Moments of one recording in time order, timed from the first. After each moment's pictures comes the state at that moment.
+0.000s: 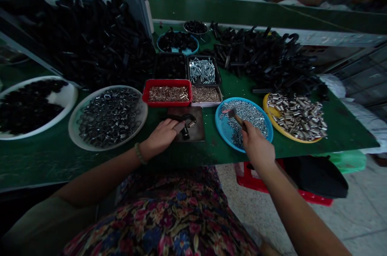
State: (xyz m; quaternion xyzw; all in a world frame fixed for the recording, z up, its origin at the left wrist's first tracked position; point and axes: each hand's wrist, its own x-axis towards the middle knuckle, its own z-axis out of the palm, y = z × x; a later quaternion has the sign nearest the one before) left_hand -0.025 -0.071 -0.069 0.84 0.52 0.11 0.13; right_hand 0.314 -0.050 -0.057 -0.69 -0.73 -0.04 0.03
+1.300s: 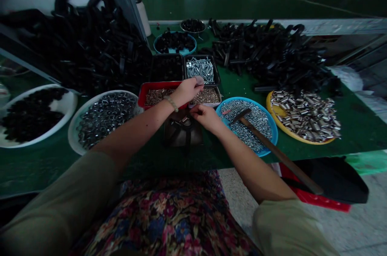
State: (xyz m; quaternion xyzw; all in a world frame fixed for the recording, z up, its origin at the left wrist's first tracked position) left_hand 0.041 0.108 -0.032 0.81 0.54 0.20 0.15; right_hand 0.188 0.050 -0.078 -0.44 -0.75 0.41 0.27
